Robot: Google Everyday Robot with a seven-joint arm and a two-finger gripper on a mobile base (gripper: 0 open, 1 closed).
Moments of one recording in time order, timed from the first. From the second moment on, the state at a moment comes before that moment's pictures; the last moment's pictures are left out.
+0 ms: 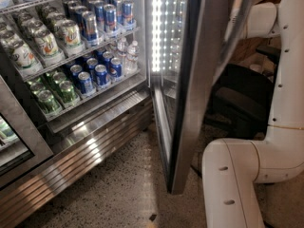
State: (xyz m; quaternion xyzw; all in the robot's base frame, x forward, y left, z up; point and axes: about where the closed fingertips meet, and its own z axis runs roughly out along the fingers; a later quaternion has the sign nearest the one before) arm 0.710 -0.141 0.941 -0.31 0.73 0.47 0.38
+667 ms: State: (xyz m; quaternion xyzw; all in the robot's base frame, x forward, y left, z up) arm 0.713 -0.128 0.941 -0.33 0.73 0.48 0.37
